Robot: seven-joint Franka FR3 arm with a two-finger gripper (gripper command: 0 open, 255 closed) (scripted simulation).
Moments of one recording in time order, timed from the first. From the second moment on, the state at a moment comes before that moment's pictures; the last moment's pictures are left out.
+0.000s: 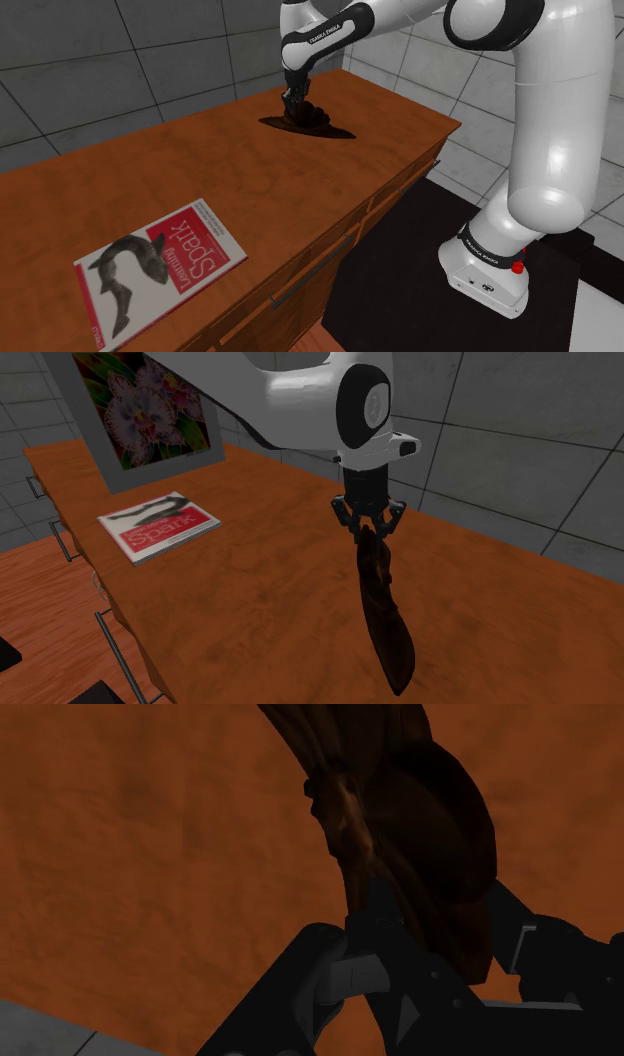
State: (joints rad) arm 0.00 0.53 0.02 -1.61 -0.18 2.22 -0.06
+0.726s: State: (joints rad) arm 0.00 0.47 0.03 -1.55 -0.17 2.10 -0.08
